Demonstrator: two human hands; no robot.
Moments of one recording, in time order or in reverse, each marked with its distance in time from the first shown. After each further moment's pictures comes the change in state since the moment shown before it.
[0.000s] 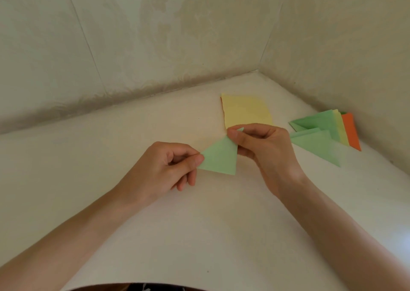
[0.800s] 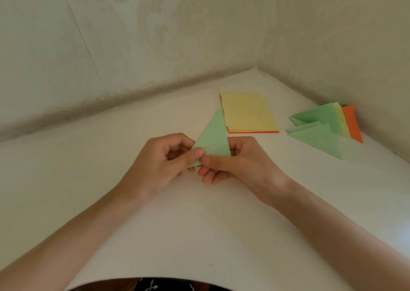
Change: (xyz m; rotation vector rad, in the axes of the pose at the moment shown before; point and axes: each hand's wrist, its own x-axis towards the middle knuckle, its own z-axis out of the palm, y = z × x) left_hand 0.001 0.003 0.002 -0.034 0.079 0.063; right_hand -0.019 0.008 0.015 -0.202 -0.407 0.112
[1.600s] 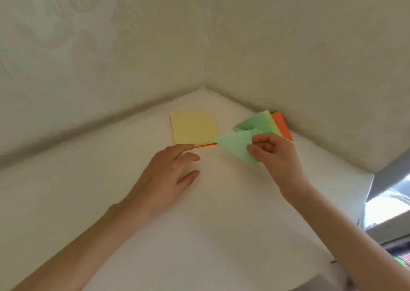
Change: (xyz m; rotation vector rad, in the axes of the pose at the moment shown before) left_hand 0.038 -0.015 0.059 0.849 -0.119 0.458; right_hand -0.060 0.007 -0.107 -0.197 0.805 -0.078
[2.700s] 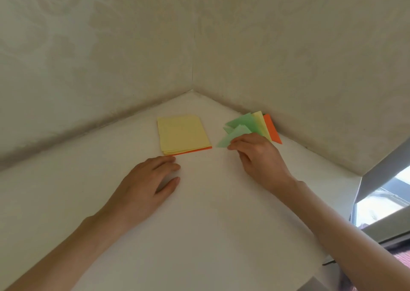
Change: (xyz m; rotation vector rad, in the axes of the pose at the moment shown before) left_hand -0.001 -0.008 0.004 0.040 -0.061 -0.048; right_hand 0.049 0.035 -0.012 -0.826 -0.098 -0.880
